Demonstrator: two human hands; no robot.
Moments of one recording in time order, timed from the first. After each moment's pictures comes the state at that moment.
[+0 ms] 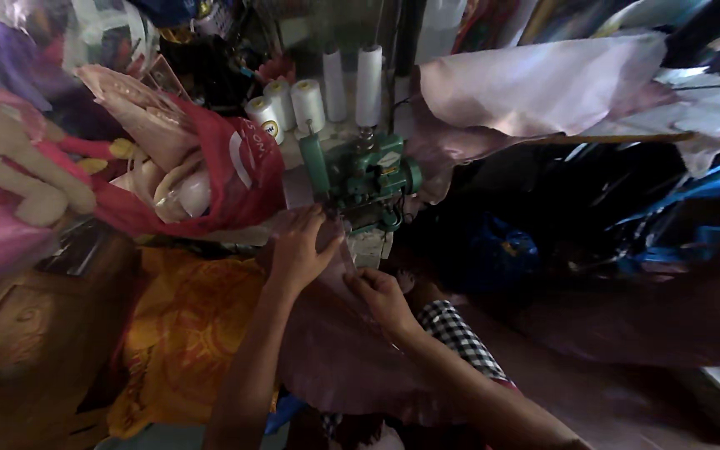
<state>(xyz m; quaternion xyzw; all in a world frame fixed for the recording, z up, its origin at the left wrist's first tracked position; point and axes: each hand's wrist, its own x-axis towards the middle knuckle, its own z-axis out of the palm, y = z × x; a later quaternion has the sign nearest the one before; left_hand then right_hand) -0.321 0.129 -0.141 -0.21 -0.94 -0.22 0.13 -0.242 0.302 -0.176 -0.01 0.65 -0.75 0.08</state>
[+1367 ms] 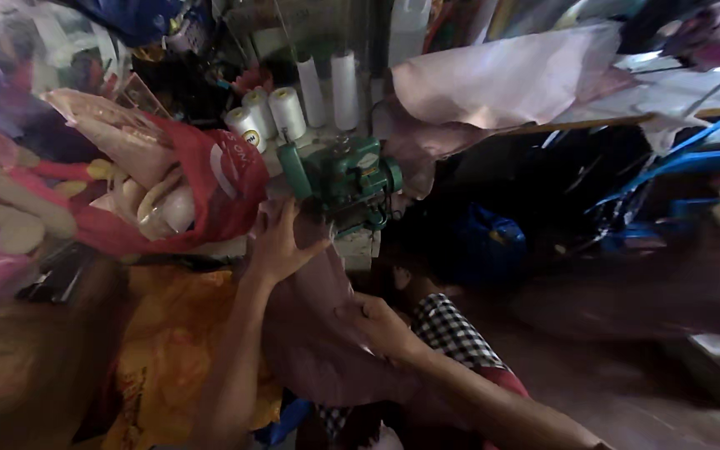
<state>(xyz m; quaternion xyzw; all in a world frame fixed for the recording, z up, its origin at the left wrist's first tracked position) -0.344 0.111 -0.133 -0.19 -0.96 -0.20 0.05 -0.211 0.314 -0.167 -0.04 0.67 -0.71 0.21</state>
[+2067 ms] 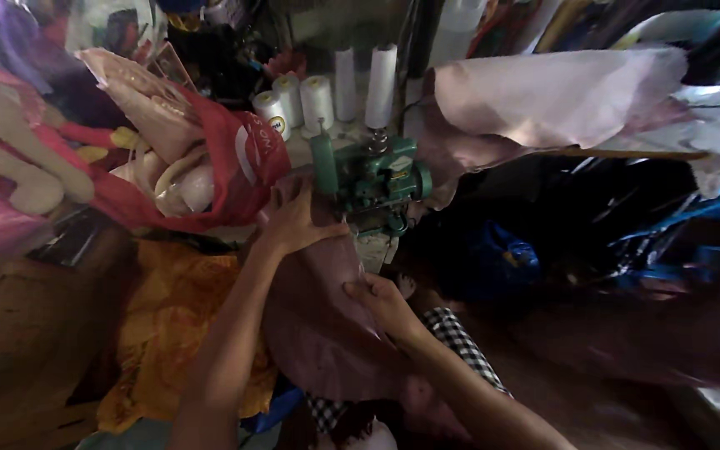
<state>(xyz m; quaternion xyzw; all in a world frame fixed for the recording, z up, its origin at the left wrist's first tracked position) -0.381 0.110 -0.118 -0.16 -0.96 -0.21 -0.03 -0.246 0.306 -0.166 -0.03 0.63 -0.76 0.15</state>
